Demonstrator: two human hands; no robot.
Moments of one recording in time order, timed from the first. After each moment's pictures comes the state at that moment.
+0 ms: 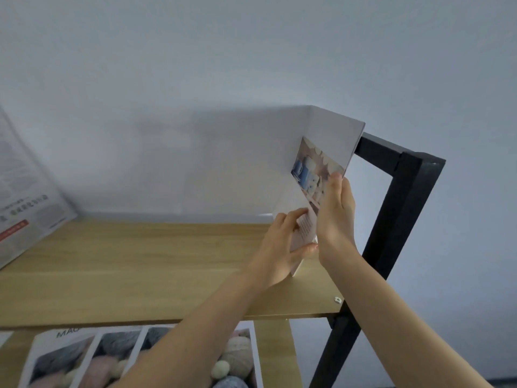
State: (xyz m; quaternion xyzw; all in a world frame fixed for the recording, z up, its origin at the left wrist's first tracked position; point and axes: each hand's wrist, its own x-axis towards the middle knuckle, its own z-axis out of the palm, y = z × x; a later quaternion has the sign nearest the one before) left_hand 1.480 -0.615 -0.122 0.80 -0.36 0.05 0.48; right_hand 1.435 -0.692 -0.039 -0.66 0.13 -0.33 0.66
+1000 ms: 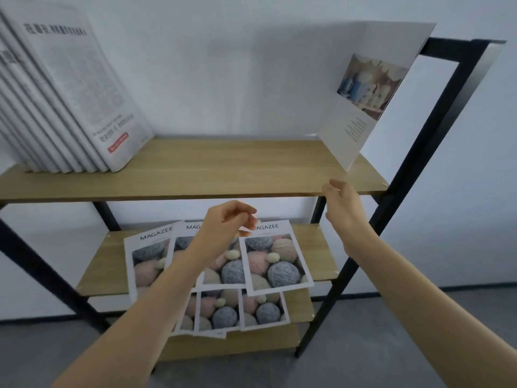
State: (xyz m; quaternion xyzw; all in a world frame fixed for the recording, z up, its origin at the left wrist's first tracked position) left_hand 1.358 -0.352 -0.186 0.73 -0.14 -0.09 0.67; right_hand 1.305 -0.560 -0.134 -0.77 0.23 -0.14 0.57
